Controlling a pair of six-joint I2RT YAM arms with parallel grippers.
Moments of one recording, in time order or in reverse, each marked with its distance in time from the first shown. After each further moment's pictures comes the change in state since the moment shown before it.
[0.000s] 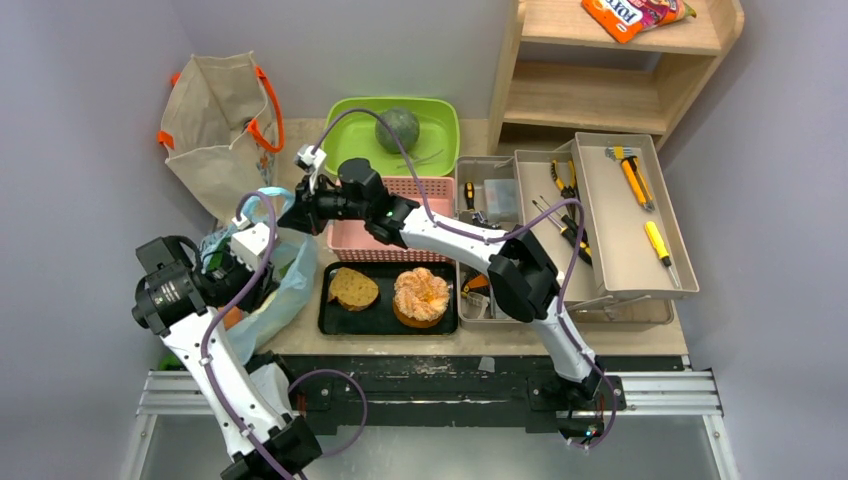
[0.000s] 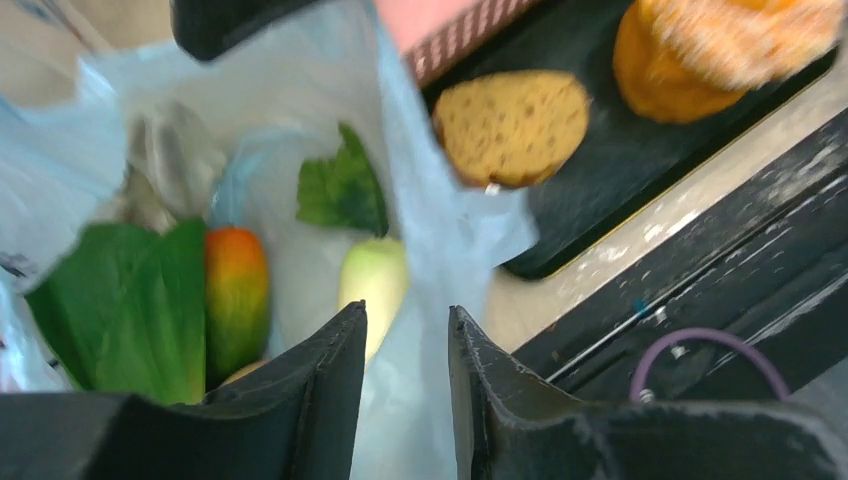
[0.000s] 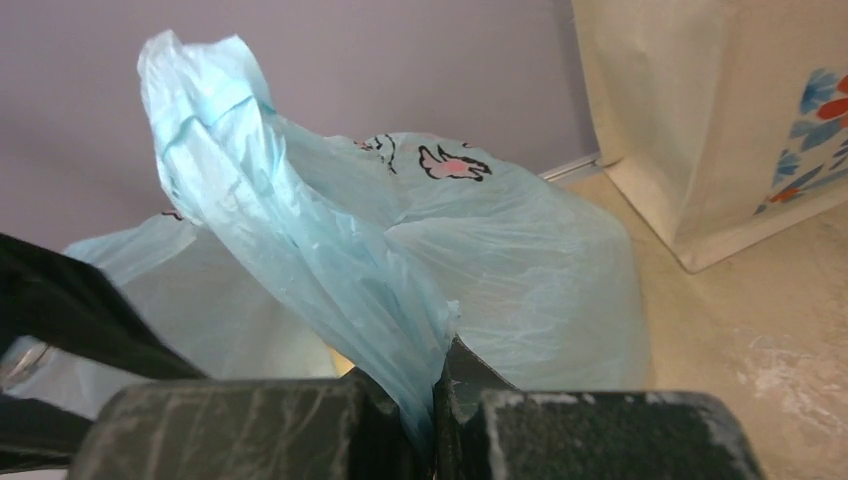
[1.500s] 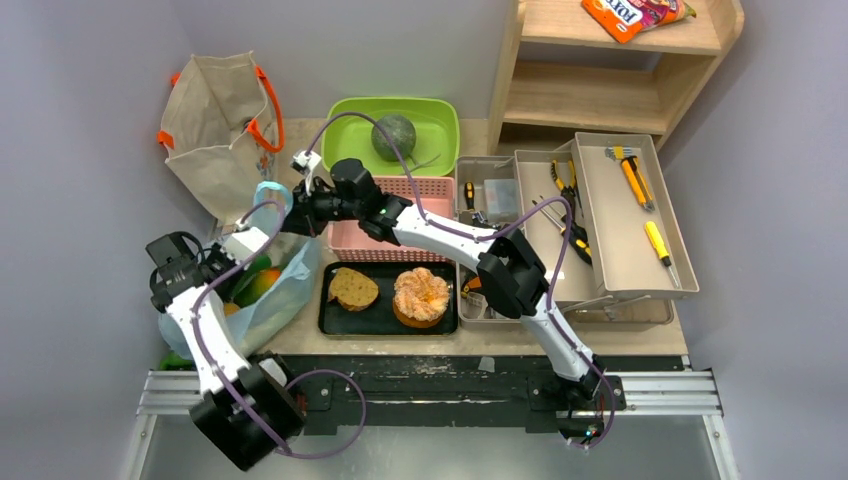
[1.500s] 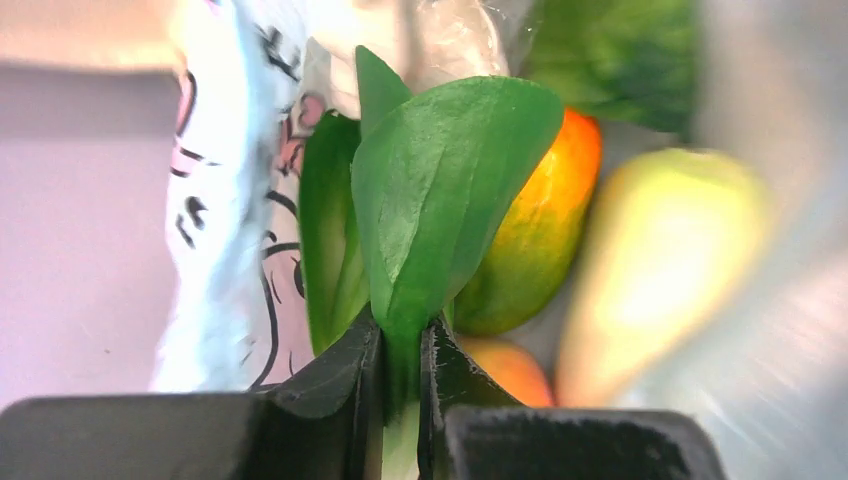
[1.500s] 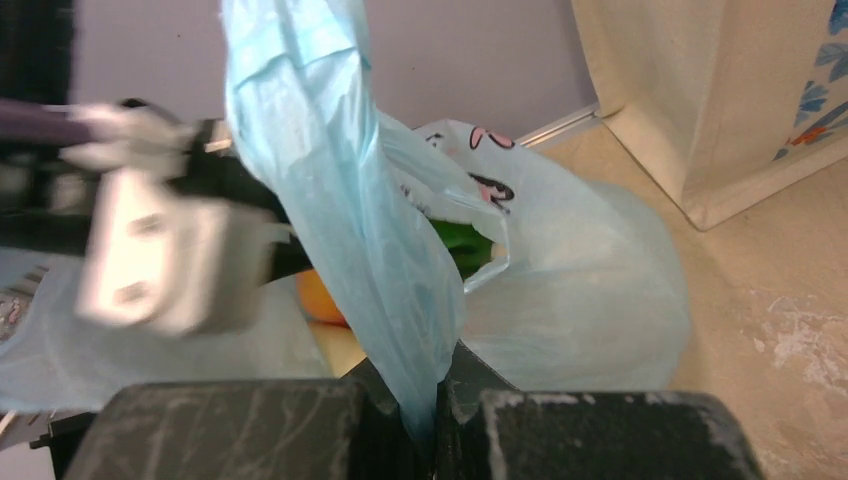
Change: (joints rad) left arm 0.034 0.246 -0.443 0.791 -0.436 0.055; right arm -0.005 0.094 0.102 -0.105 -0.018 0.024
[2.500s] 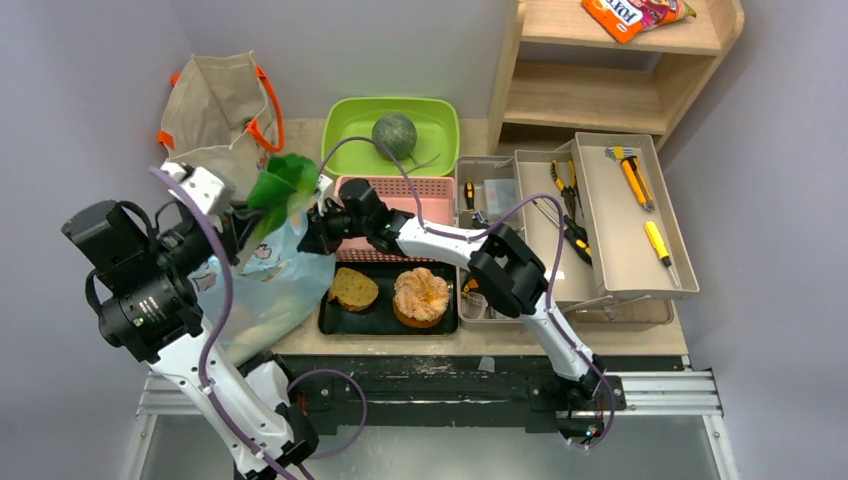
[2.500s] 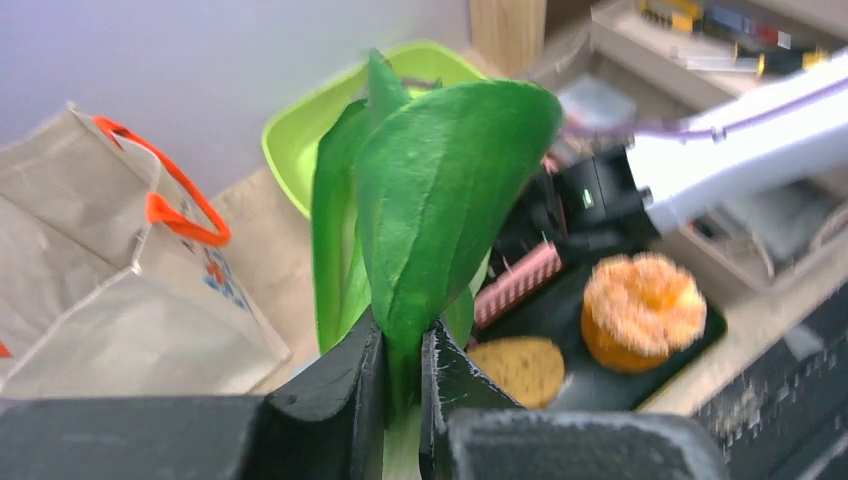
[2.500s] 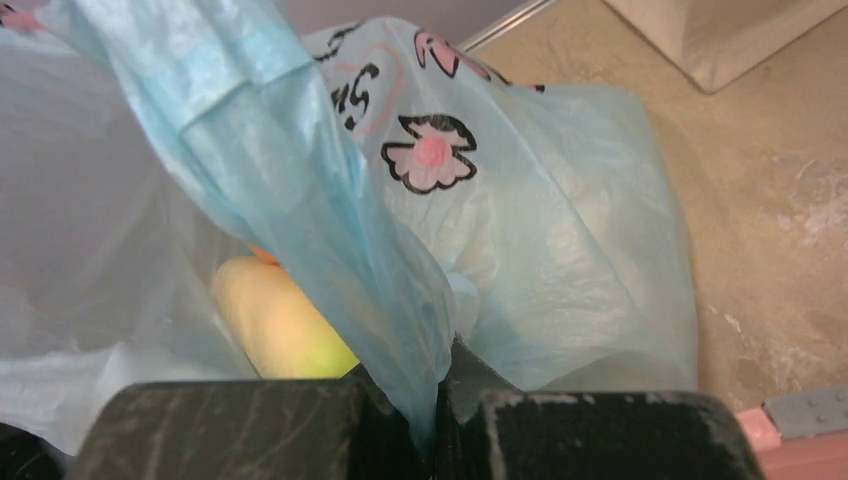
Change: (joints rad) left arm 0.000 -0.163 0.872 -0.657 0.737 -0.418; right arm -0.013 0.014 -0.168 0.062 -0.008 0.007
